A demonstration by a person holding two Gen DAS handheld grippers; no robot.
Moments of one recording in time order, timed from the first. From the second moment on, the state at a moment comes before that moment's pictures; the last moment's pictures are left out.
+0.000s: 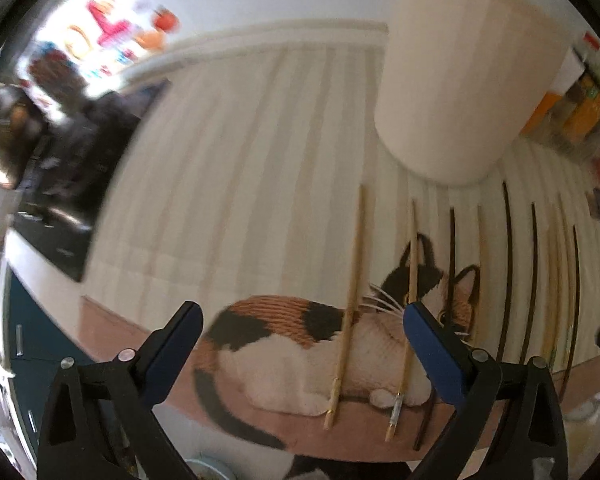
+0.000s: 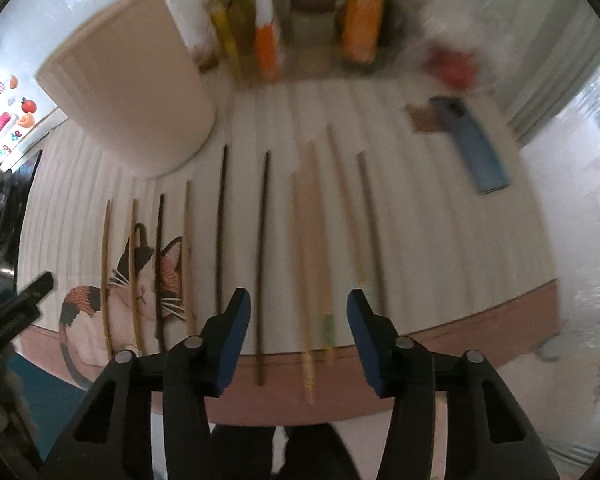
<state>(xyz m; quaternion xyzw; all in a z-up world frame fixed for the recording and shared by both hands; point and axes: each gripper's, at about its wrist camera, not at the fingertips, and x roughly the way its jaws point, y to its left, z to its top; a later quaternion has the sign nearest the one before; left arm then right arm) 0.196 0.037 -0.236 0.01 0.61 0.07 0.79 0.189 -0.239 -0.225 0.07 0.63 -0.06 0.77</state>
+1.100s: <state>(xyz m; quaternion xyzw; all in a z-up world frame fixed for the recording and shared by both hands) 0.239 0.060 -0.305 0.02 0.68 -0.06 0.73 0.246 -0.157 -0.312 0.05 0.75 -0.07 0.66</state>
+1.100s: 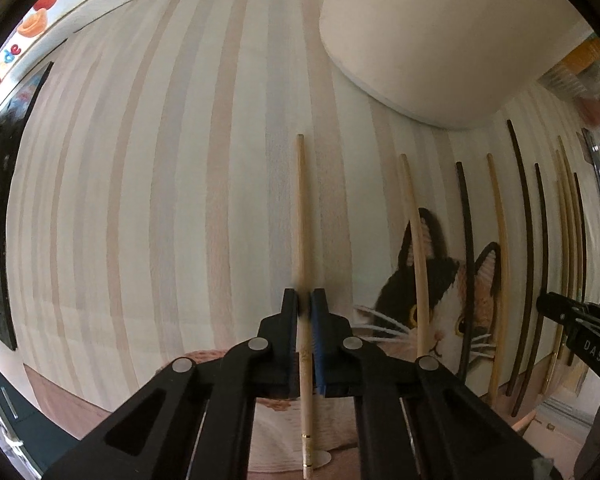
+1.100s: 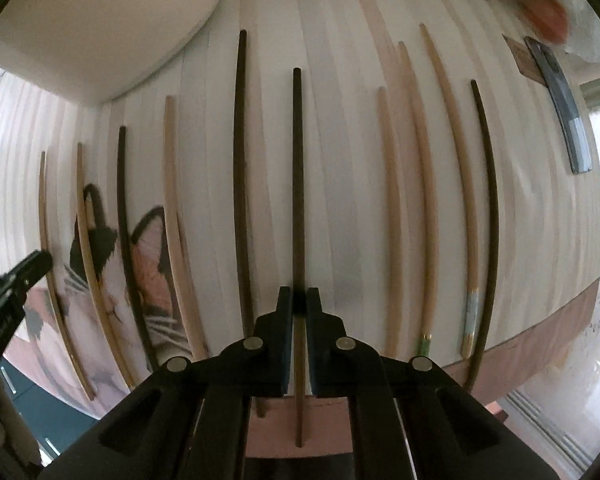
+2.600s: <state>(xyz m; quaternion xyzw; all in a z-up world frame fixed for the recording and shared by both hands) 0.254 0.056 -0.300 0.02 0.67 0.00 0.74 0.306 -0.129 -0.319 0.03 0.78 -0.01 0.62</state>
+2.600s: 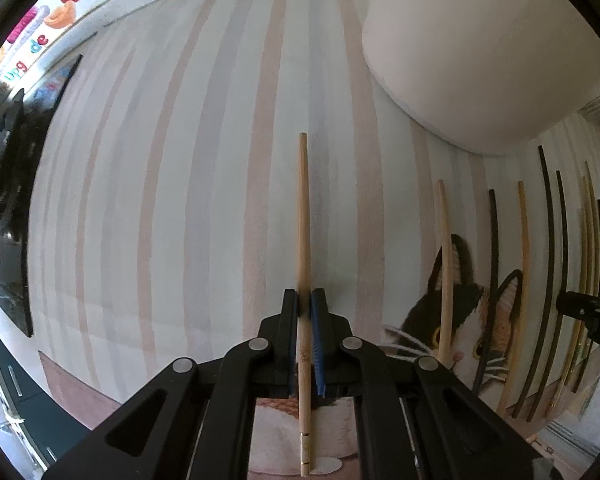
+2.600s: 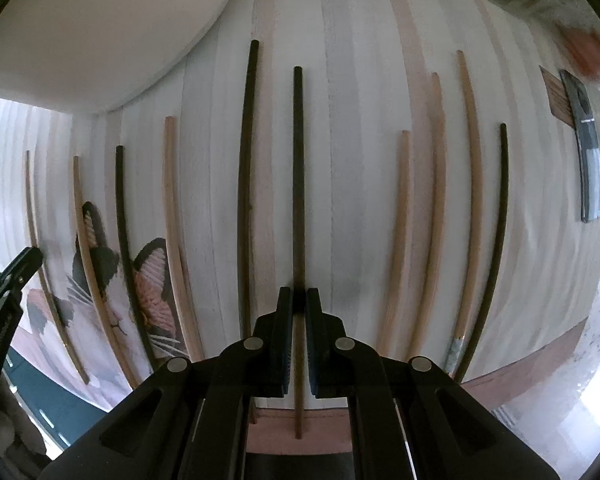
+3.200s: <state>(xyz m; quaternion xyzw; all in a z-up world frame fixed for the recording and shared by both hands) 0.219 0.042 -0.205 0.01 0.59 0.03 0.81 0.259 -0.141 -0.250 0.07 0.70 0.00 0.71</state>
